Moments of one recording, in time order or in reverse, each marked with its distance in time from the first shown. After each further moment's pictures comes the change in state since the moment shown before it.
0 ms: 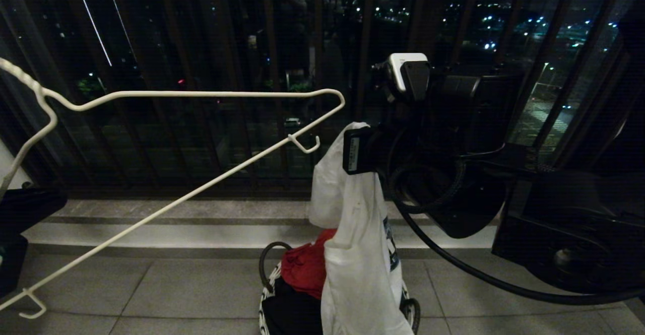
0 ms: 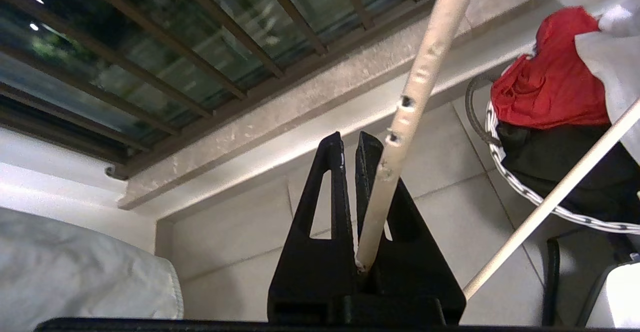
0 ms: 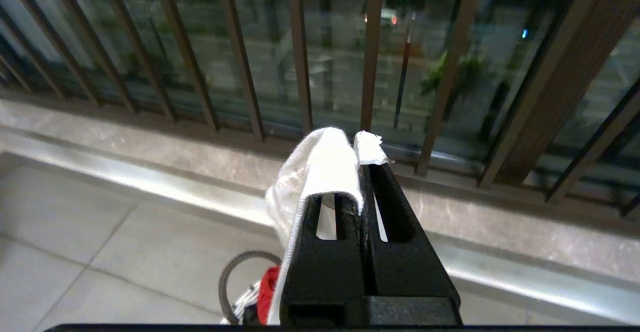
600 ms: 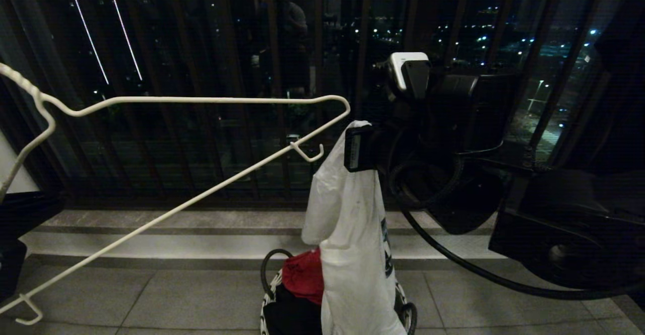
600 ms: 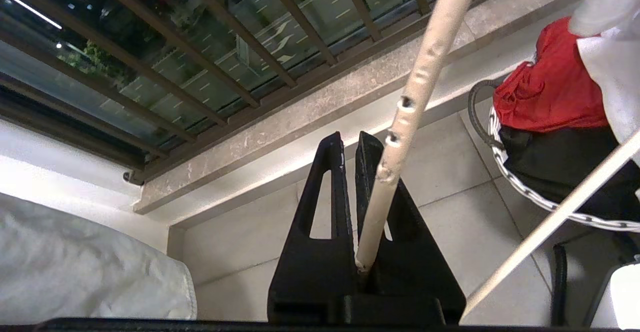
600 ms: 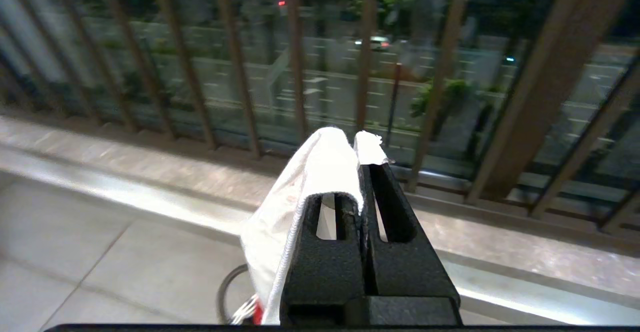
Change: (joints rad) left arm 0.000 -0.006 0.011 0.001 -0.001 0.008; right arm -0.025 0.009 -0.009 -0.004 0.000 -0.002
